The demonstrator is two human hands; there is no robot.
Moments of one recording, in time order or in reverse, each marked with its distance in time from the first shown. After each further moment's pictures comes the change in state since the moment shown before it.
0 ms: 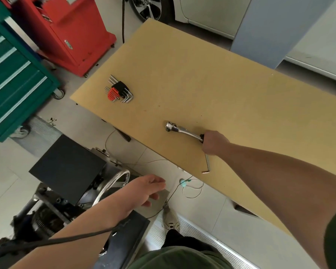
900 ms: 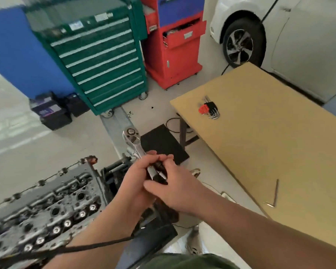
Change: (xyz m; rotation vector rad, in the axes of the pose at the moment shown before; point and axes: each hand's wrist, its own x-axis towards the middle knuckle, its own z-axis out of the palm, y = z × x) left_hand -0.190 -0.074 -0.096 -1.450 0.370 0.404; right_hand -0.306 -0.327 -0.011 0.406 -0.302 -0.672
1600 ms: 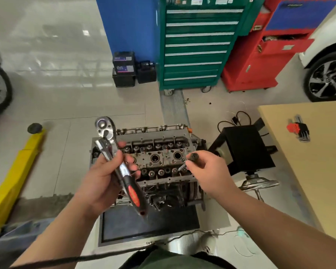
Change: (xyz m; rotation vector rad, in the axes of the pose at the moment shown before) left_hand -0.173 0.115 -0.338 -0.008 0.061 0.508; right_hand 0.057 -0.082 0.208 -0.099 0.127 -0.353
